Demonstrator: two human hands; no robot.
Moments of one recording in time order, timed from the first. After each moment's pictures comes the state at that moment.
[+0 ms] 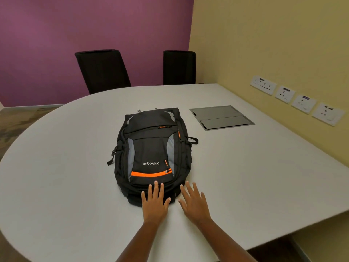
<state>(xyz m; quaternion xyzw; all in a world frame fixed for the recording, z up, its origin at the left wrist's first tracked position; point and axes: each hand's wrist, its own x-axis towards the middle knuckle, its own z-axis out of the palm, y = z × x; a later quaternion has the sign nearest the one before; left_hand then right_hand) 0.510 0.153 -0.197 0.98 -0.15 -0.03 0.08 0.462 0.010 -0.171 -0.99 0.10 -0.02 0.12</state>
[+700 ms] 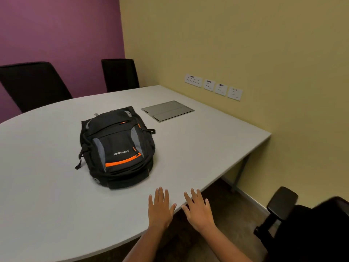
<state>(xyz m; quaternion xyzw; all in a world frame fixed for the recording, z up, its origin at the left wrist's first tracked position) 0.341 0.169 -0.154 0.93 -0.35 -0.11 0.01 0.256 0.061 -0.146 -0.95 0.30 -0.01 0.03</state>
